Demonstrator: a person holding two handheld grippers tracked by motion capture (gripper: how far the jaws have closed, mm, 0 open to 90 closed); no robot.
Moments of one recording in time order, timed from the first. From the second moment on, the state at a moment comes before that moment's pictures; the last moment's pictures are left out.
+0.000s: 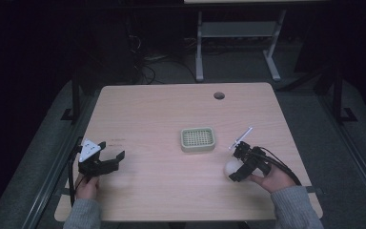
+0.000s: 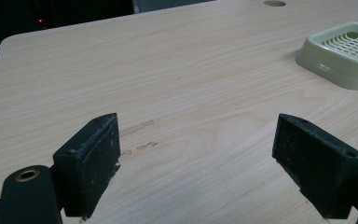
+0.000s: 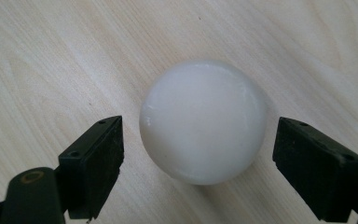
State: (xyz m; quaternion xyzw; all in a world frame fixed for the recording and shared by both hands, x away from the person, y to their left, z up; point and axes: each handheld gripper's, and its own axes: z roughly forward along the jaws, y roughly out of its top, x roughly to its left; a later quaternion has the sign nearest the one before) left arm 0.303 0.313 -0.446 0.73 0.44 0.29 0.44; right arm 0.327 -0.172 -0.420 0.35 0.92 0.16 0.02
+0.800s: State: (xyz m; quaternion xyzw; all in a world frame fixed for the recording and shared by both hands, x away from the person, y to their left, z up) left arm 0.302 0.313 -0.445 0.72 0.44 0.29 0.44; right arm 0.341 -0.154 -0.434 0.34 0.94 0.10 0.01
